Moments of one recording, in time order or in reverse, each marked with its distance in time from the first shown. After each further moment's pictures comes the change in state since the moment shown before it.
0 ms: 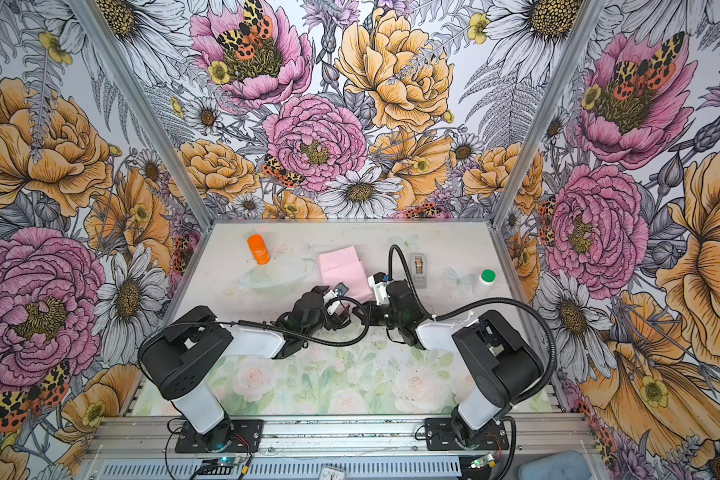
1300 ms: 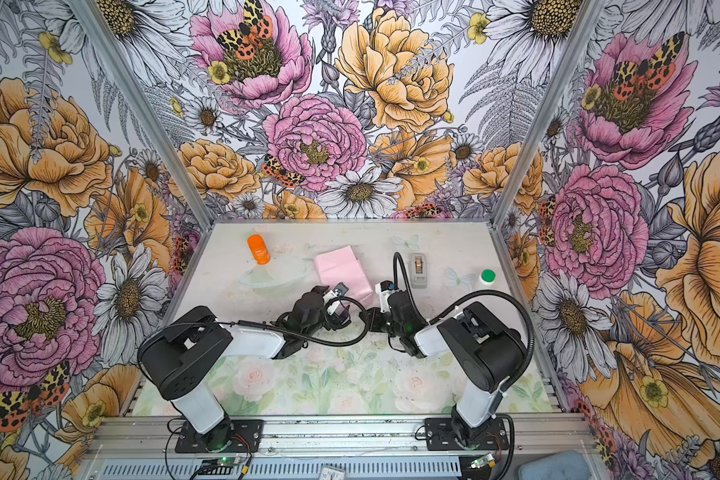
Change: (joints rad) left arm -0.001 -0.003 0.000 -0.004 0.000 0.000; right arm 0.017 0.096 -0.103 0.213 0.128 0.034
